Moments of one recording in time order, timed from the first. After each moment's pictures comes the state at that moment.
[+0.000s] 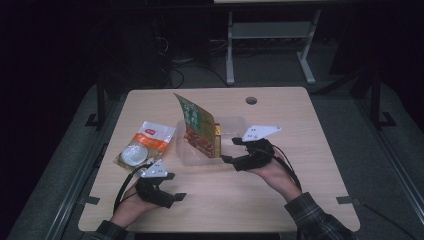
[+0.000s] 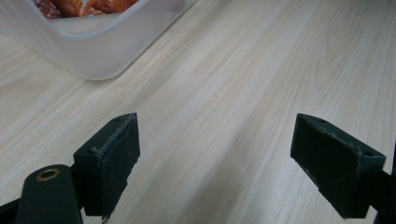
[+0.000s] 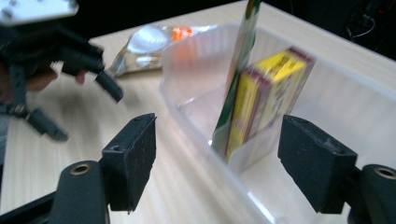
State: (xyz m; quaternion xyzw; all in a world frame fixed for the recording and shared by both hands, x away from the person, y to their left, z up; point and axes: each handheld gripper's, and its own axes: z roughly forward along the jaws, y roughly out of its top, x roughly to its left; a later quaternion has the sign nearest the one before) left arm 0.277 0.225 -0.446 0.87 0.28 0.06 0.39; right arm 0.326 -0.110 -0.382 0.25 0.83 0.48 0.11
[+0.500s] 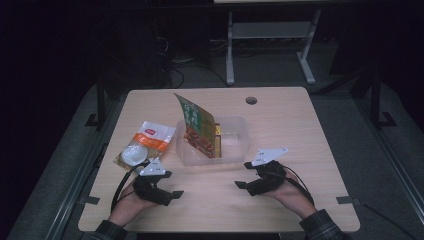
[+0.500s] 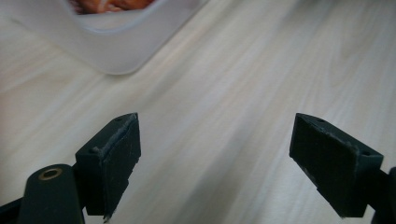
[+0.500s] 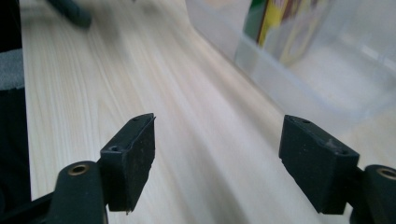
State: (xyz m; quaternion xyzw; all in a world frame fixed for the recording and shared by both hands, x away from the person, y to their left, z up) left arm 0.283 0.237 -0.437 0.87 0.30 0.08 0.38; right arm 0.289 -0.139 -0.424 0.26 0.87 0.41 0.07
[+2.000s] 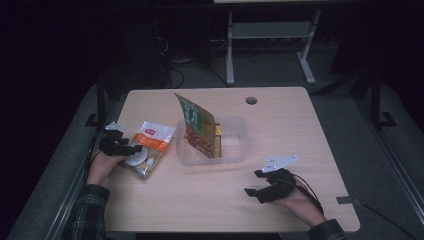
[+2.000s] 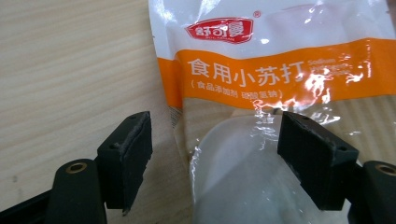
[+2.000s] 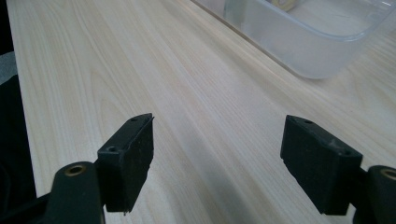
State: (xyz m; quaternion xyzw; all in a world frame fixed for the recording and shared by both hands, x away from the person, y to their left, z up) left arm 0.412 0.366 -0.453 0.80 0.49 0.14 0.33; right arm 0.277 -0.163 -0.441 0.30 0.87 0.40 0.05
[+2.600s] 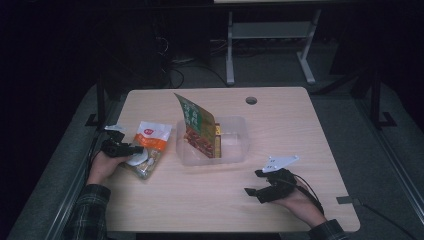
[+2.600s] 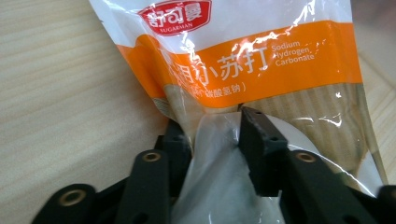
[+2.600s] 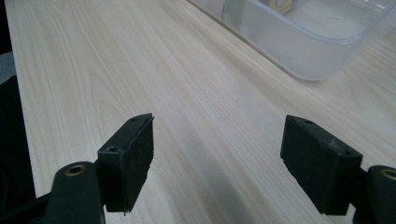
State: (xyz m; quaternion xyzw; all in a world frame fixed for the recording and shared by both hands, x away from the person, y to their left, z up) left arm 0.412 0.366 -0.458 0.81 0.46 0.07 0.35; right arm 0.277 -0.163 -0.439 0.30 0.87 0.40 0.06
